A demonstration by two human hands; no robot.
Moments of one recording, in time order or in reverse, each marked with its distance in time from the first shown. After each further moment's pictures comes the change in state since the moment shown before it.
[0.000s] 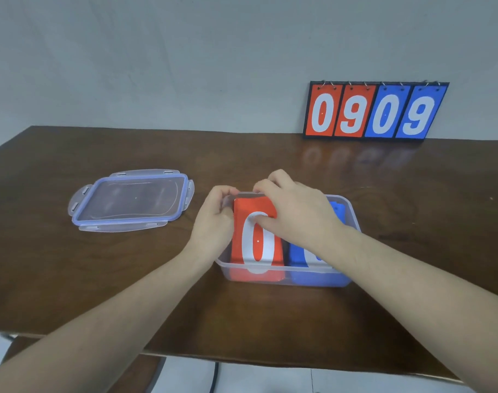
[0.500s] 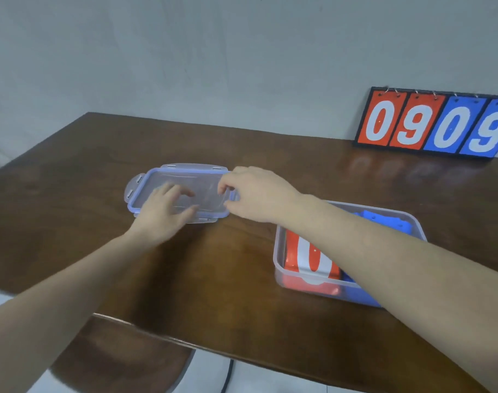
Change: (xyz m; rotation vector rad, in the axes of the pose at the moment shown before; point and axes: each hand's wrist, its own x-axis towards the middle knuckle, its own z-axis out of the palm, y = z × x) left_hand 0.044 -0.105 -0.182 0.647 0.005 0.148; right_hand 0.103 -0.114 0.016 0.144 -0.192 -0.275
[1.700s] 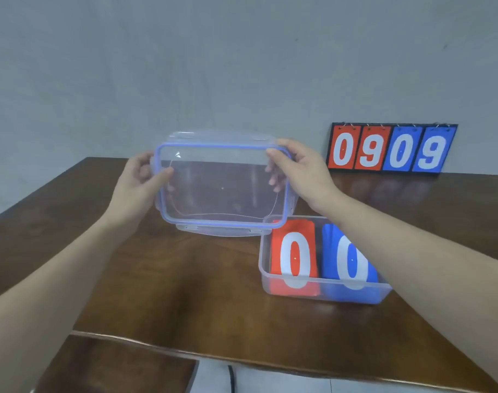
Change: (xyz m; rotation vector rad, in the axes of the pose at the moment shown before) left_hand -0.005 0.072 -0.092 -0.816 0.288 0.010; right_hand -0.064 0.031 -0.069 1.046 0.656 0.112
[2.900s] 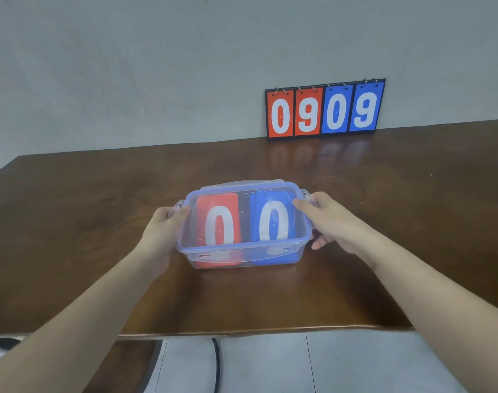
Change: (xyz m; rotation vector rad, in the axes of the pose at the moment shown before) left_hand -0.096 -0.024 0.179 0.050 -0.077 -0.533; right_hand -0.136 0.064 -0.172 -0.295 -0.009 0.708
